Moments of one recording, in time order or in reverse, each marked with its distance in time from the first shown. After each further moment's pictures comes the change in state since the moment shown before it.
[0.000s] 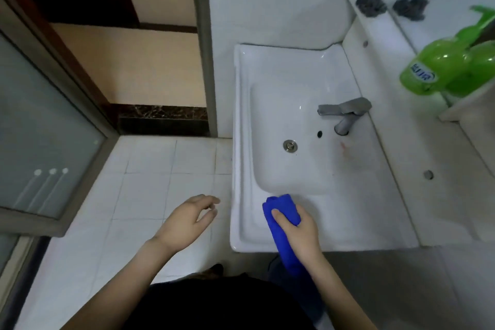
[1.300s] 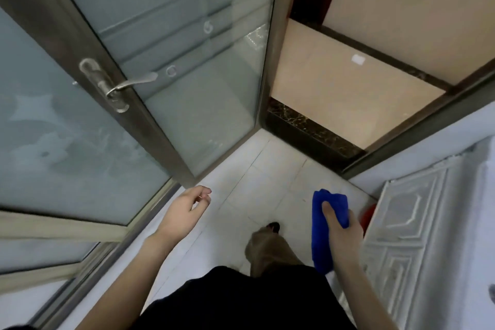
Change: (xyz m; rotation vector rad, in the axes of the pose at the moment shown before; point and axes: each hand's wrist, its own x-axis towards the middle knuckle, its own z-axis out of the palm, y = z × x) left_hand -0.190 -0.322 -0.308 -0.377 0.590 -0.689; right_hand 0.017 -0.194 0.455 -0.155 -0.197 -0.020
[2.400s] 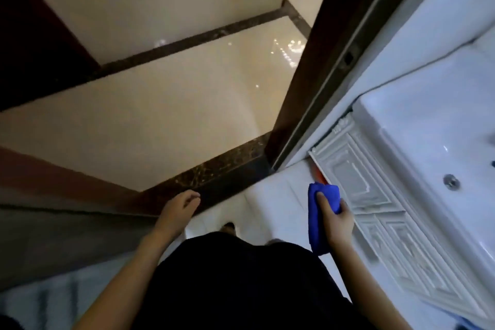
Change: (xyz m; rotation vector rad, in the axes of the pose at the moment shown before) left_hand 0.601 0.357 0.166 0.576 -0.953 0.341; right_hand 0.343 -0.129 0.019 0.385 0.894 0.478
